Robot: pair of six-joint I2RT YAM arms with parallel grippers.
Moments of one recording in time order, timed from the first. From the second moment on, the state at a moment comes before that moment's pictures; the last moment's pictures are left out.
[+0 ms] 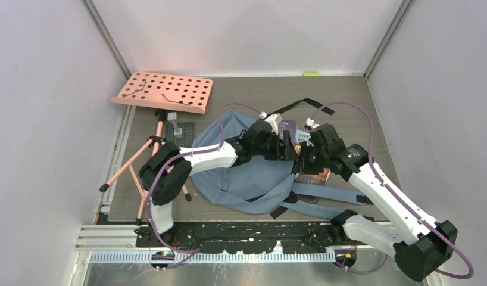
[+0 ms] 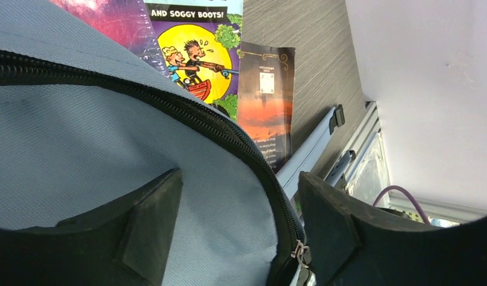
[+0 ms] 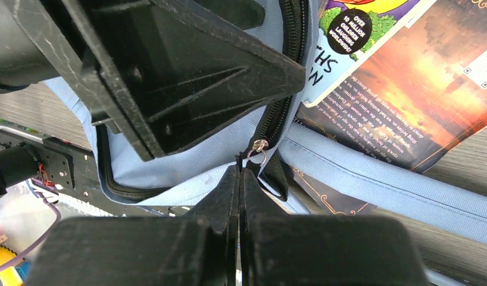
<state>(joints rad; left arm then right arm) -0.91 1.85 1.21 0.14 0.24 -0.81 0.52 0.99 0.92 -0.86 -0.11 0.52</state>
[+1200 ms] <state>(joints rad) -0.83 1.97 1.37 0.15 0.22 -0.82 0.75 1.04 0.89 -0.71 0.03 0.74</state>
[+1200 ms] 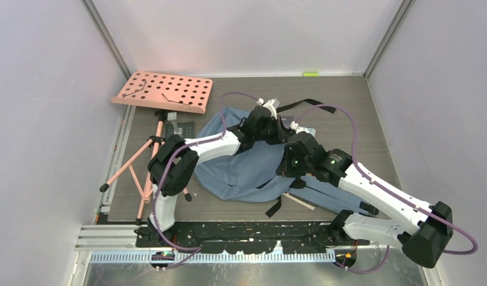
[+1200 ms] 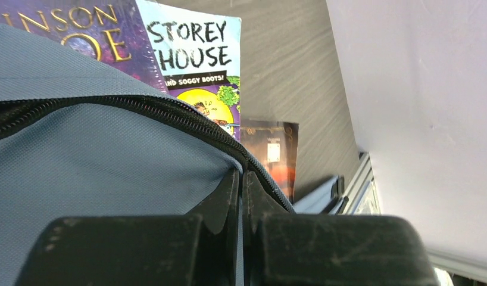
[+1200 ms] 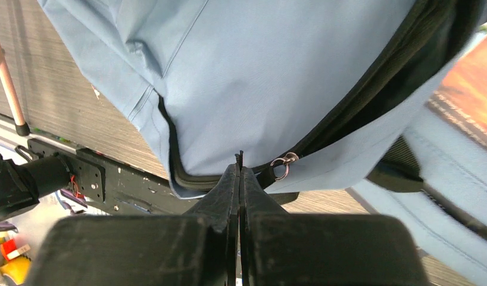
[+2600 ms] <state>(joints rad) -0.68 1.67 1.17 0.07 0.46 -0.49 1.10 1.32 1.01 -0.55 0.25 0.82</state>
